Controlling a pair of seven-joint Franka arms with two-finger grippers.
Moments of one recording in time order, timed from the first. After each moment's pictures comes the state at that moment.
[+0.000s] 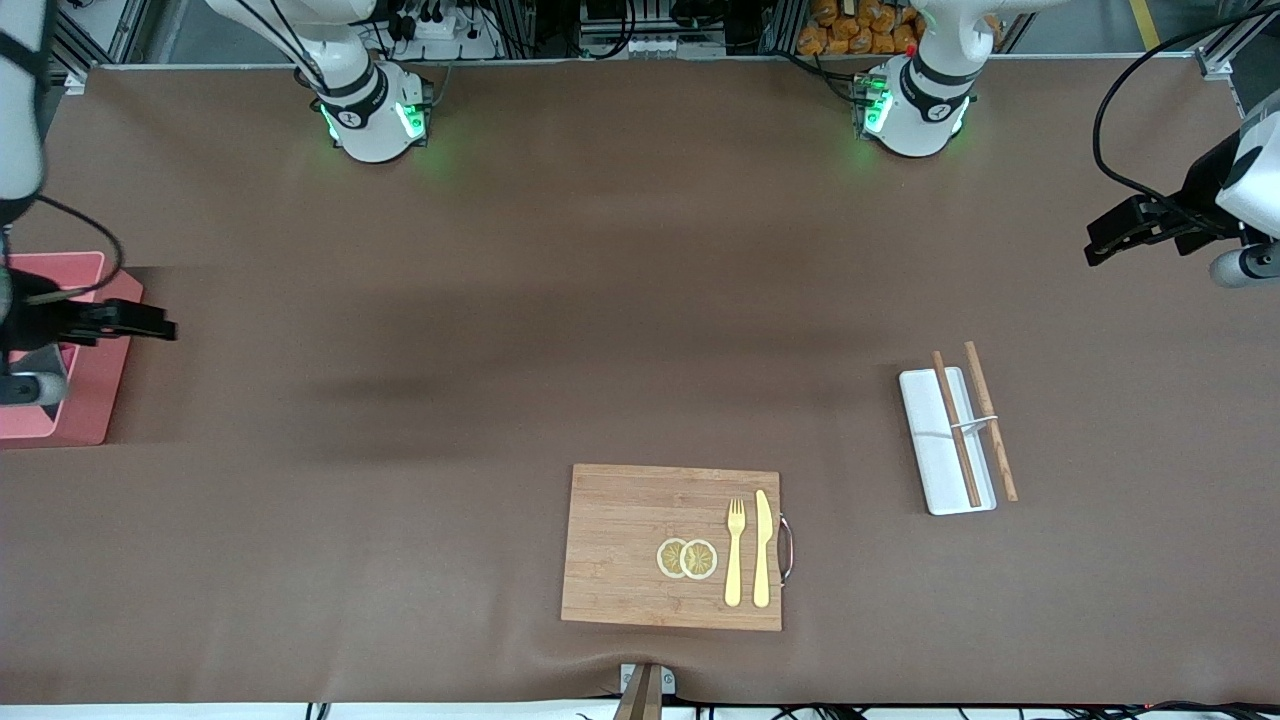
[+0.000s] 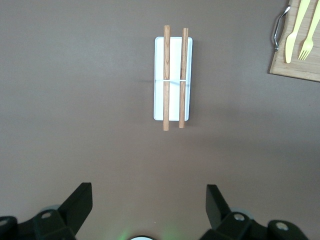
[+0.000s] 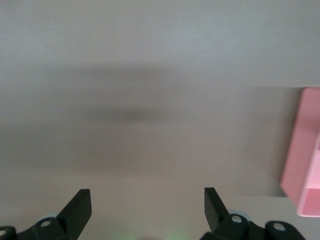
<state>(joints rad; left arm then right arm) 0.03 -0.01 -0.09 -1.56 0.02 1.50 -0.17 0.01 0.27 -0.06 -1.37 0.06 1.45 -0.07</state>
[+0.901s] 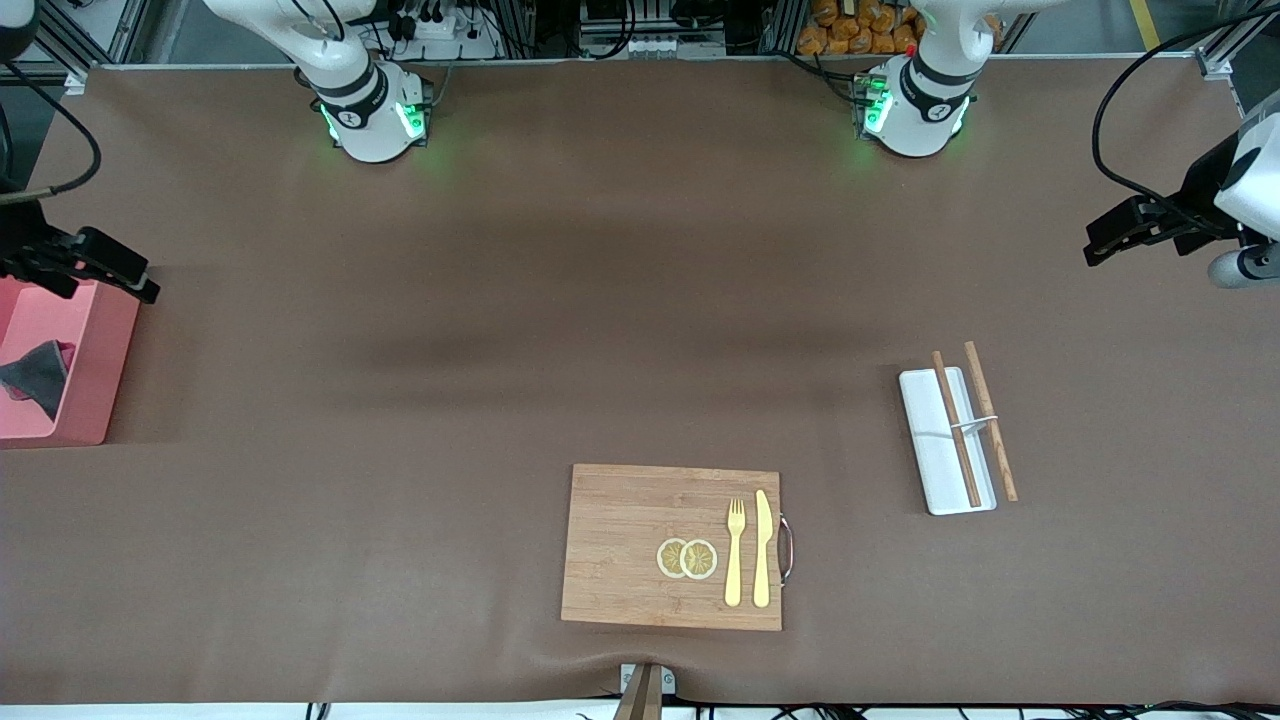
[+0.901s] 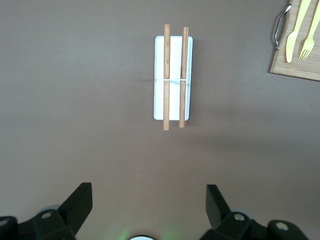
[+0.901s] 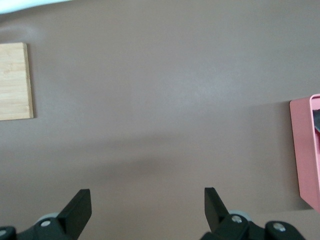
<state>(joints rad) 0.03 -0.01 -0.09 -1.57 0.02 1.50 -0.17 0.02 -0.02 -0.08 -1.62 0.06 1.68 0.05</state>
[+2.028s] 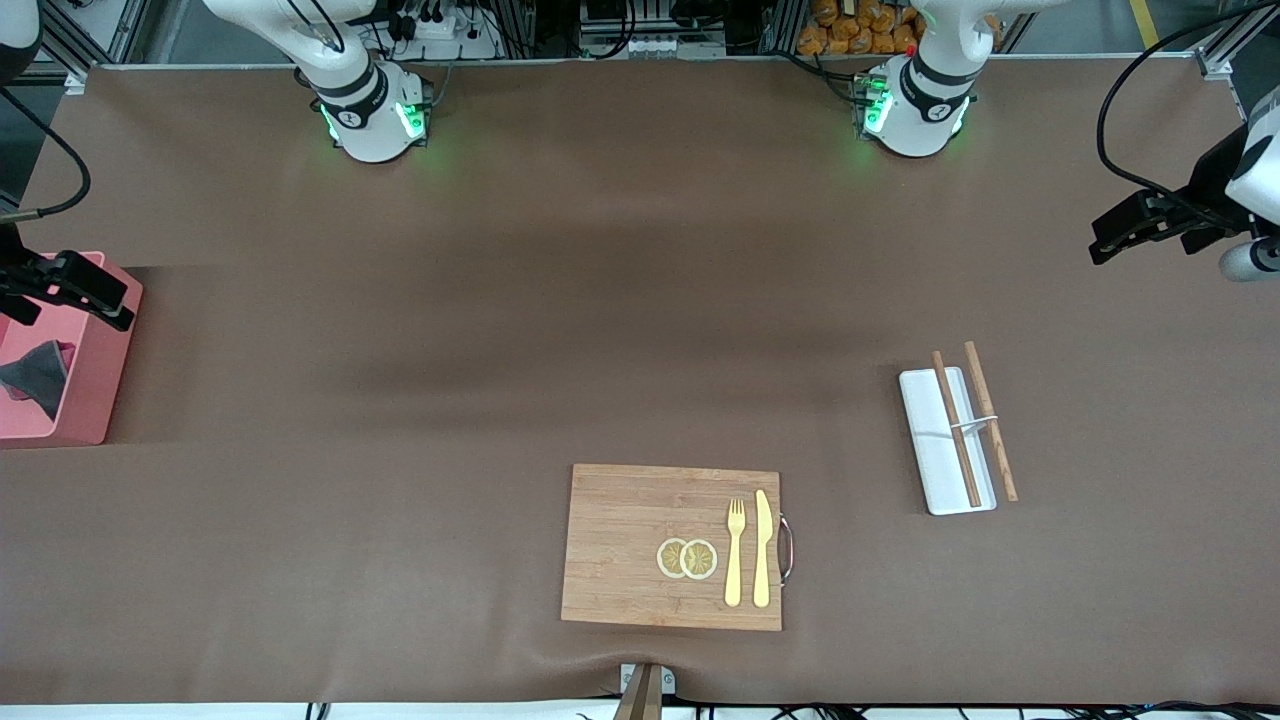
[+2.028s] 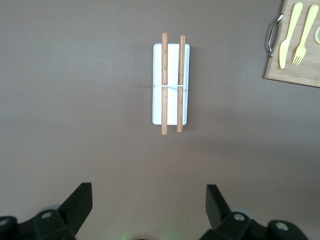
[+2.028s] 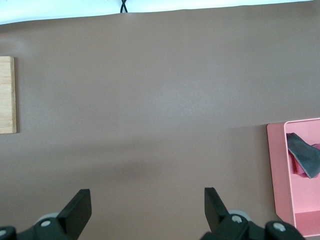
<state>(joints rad) 0.03 -0.01 -0.09 -1.53 0.02 1.50 -0.17 0.04 0.07 -0.07 -1.48 -0.02 1.67 0.04</state>
